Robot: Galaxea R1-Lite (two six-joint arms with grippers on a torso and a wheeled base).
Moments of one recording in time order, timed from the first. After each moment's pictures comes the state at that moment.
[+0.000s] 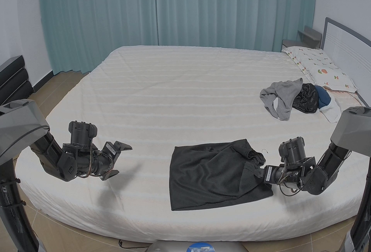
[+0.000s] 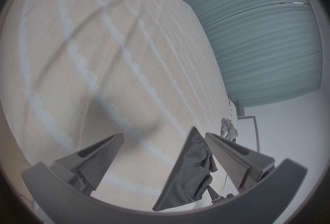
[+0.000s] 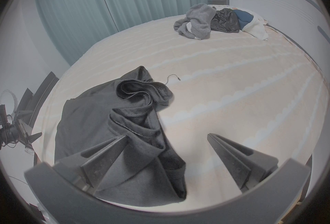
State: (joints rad) left arm -0.14 2.12 -0.74 -0.67 -0.27 -1.07; right arm 0.35 2.14 -0.60 -0.74 -0.21 0.48
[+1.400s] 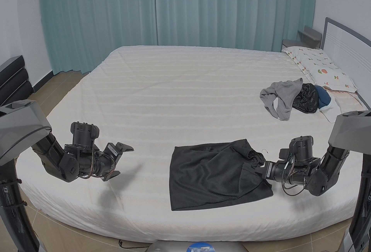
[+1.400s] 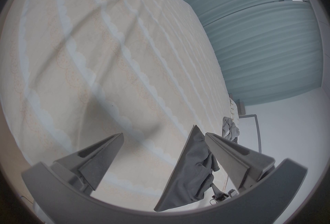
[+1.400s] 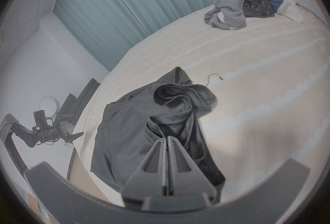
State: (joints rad) left arm -0.15 2.13 -0.74 -0.67 -0.26 -1.06; right arm 0.25 2.22 -0.56 -1.04 0.24 0.47
